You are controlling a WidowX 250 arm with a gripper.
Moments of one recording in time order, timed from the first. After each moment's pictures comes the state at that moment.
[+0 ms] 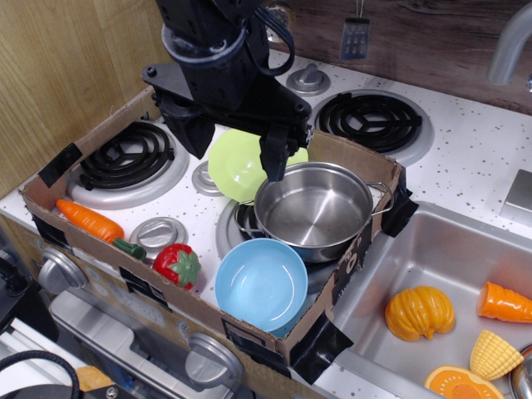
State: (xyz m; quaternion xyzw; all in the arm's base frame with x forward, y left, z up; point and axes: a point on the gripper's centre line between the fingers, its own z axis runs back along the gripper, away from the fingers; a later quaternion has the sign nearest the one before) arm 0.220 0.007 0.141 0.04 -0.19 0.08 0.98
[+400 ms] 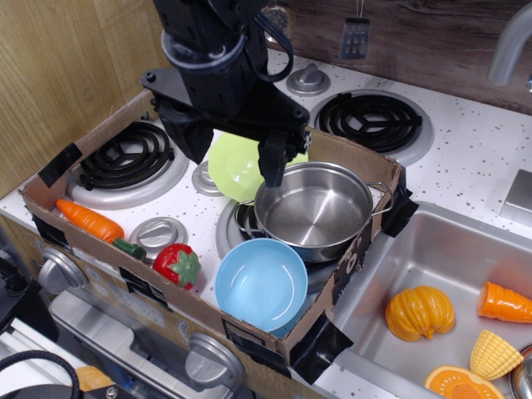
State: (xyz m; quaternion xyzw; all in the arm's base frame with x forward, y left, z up) arm 0.219 0.008 0.136 0.04 -0.18 0.07 0.98
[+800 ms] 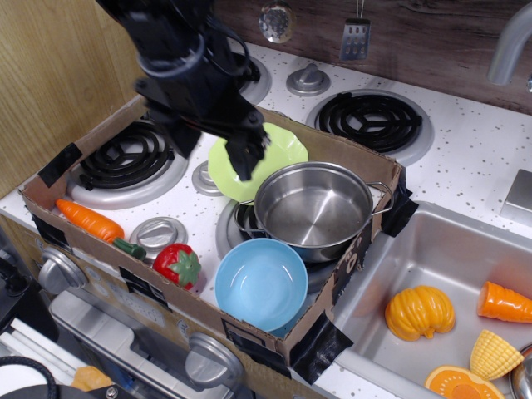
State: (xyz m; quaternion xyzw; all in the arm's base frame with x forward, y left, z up) arm 0.249 0.054 0.100 0.01 -0.18 0.02 0.98
